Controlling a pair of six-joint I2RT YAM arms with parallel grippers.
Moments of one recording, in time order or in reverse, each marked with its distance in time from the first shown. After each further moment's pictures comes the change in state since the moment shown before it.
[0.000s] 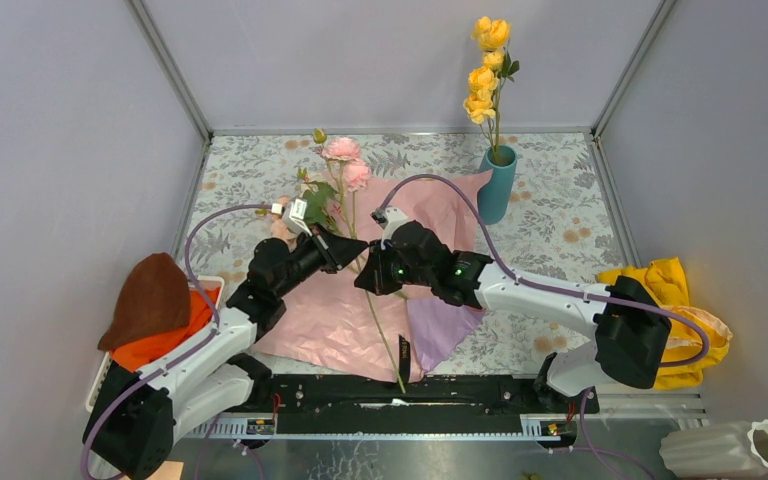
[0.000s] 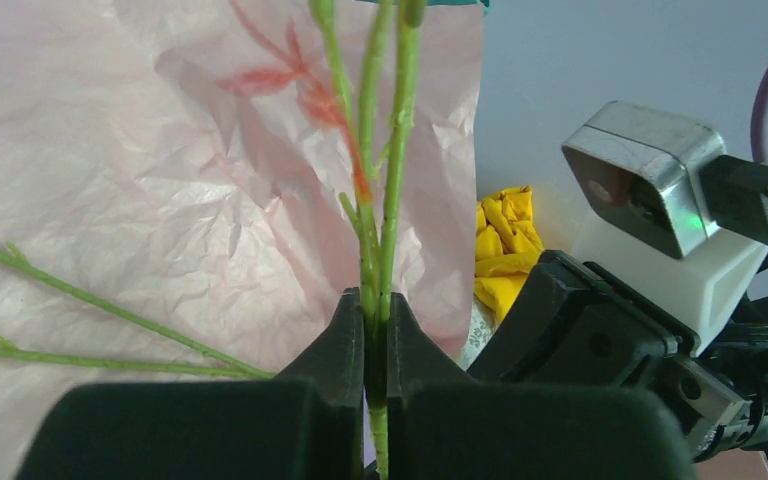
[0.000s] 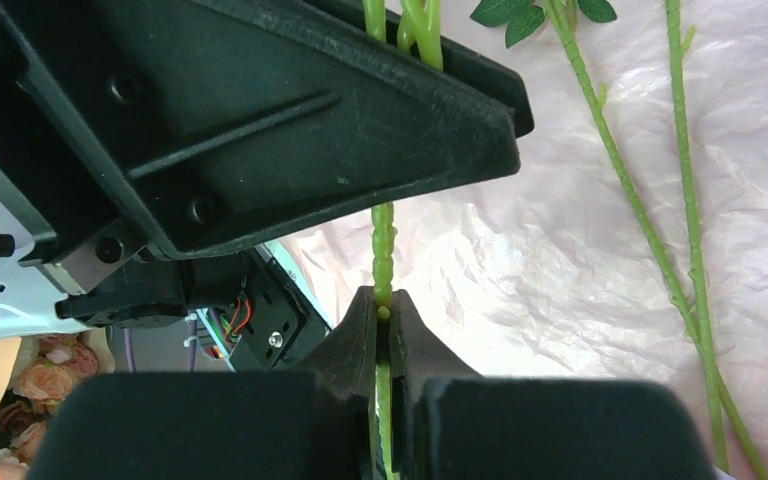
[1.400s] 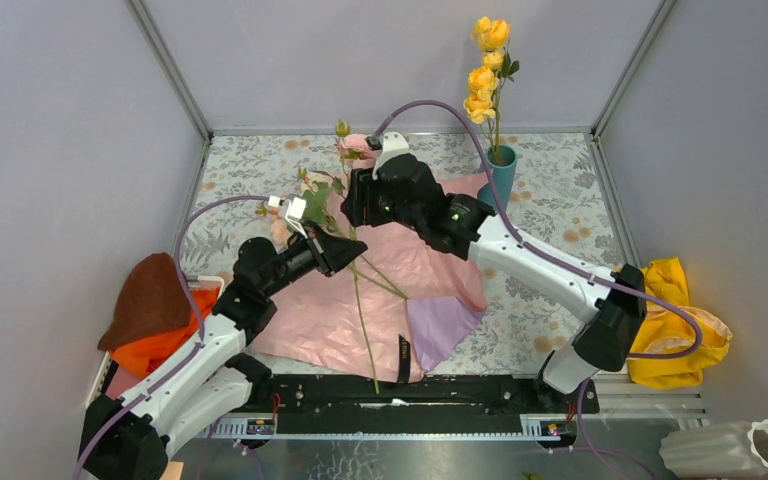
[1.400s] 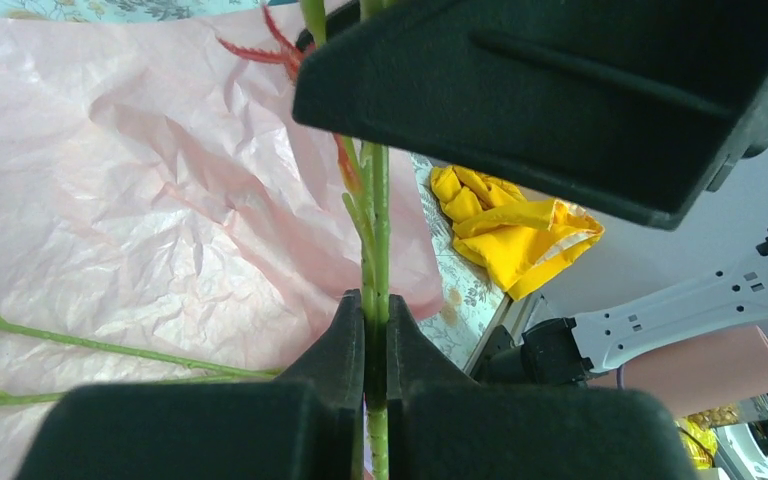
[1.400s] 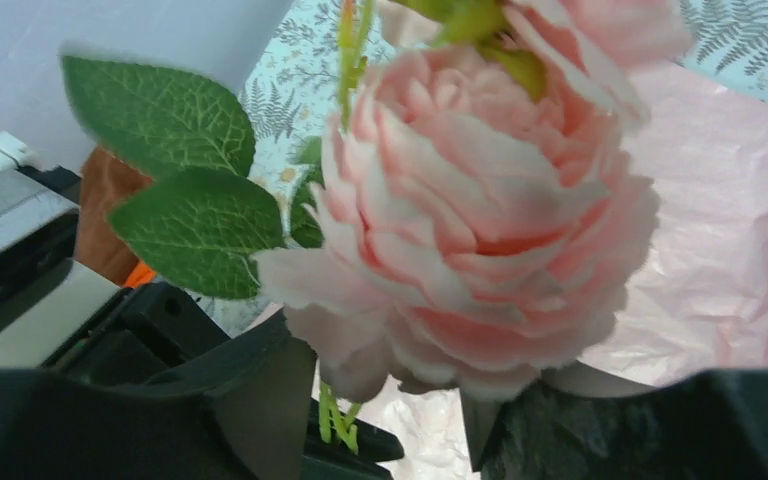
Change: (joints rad) left arm -0.002 -0.120 0.068 -0.108 0.154 0.156; right arm -0.071 0.127 0.525 -0.277 0.275 -0.157
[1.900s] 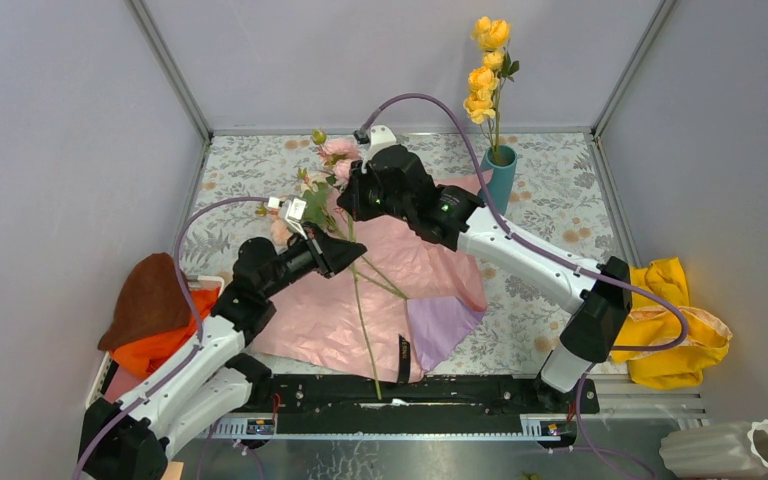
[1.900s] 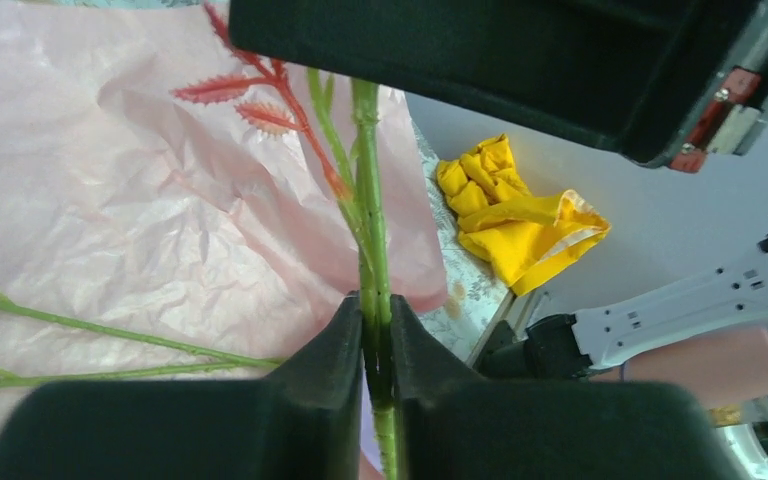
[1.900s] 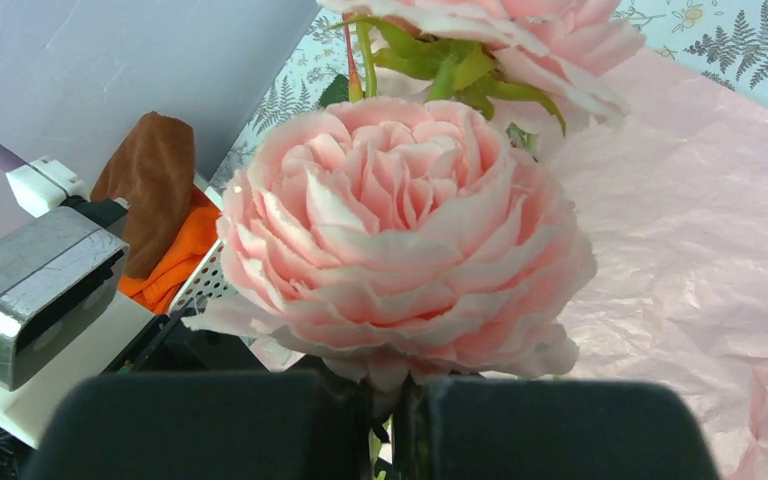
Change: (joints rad) left arm 0.004 -0.011 0.002 -0.031 -0.007 -0.003; right arm -0.016 0.089 0.108 -0.008 -0.093 -0.018
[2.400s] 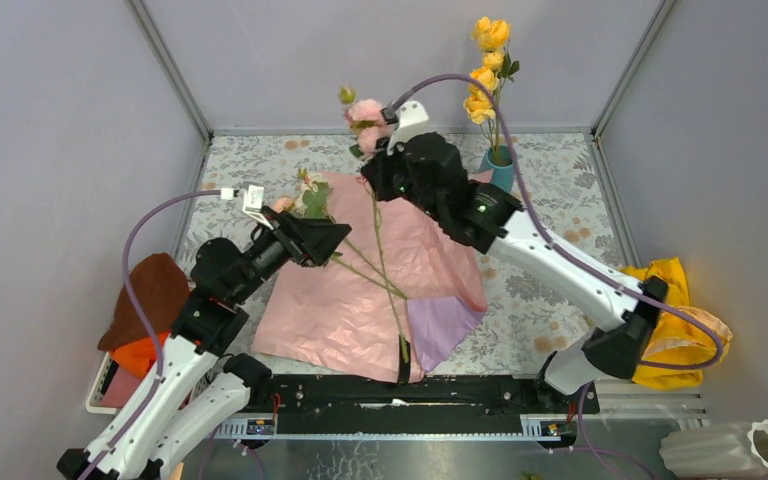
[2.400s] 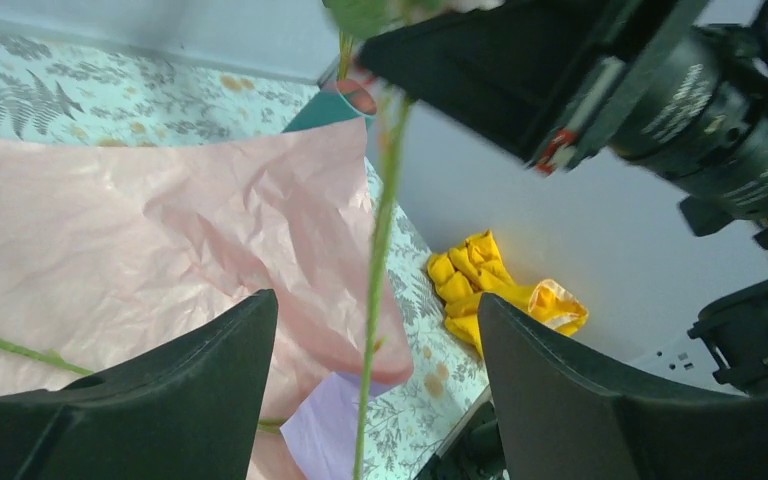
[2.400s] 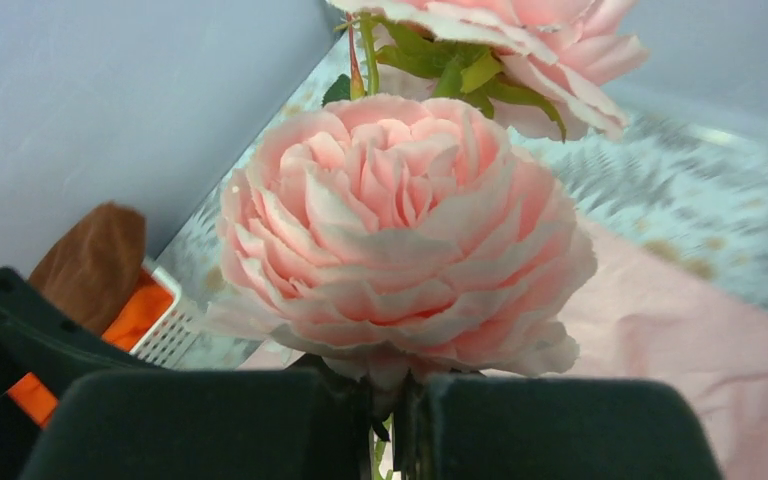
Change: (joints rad) left arm -0.003 -0.161 0.238 -0.303 -0.163 0.018; right arm -0.009 -0.105 0.013 0.001 0.138 -0.137
